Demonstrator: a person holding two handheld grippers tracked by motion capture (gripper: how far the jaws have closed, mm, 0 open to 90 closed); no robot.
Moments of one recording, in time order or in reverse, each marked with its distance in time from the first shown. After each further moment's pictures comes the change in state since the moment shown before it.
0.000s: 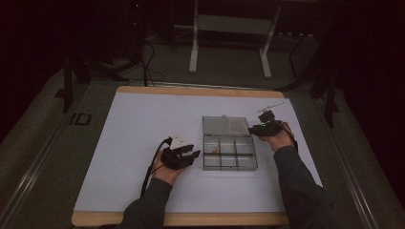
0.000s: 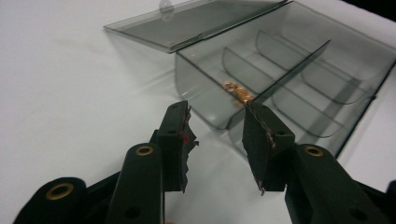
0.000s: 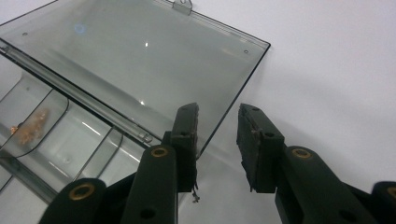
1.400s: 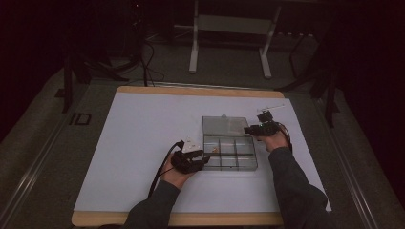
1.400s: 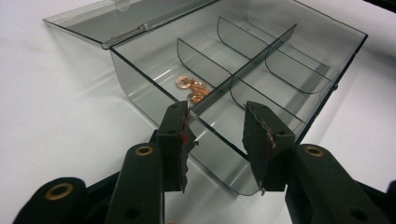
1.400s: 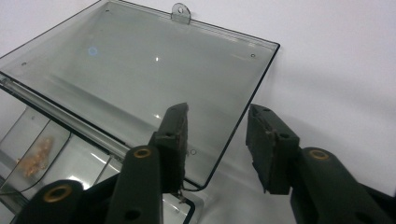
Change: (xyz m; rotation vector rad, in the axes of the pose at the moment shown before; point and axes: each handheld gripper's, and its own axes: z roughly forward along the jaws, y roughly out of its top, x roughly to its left) left arm -0.023 0.003 0.016 0.053 -0.058 0.044; right arm -0.003 -0.003 0.018 -0.042 0.050 0.120
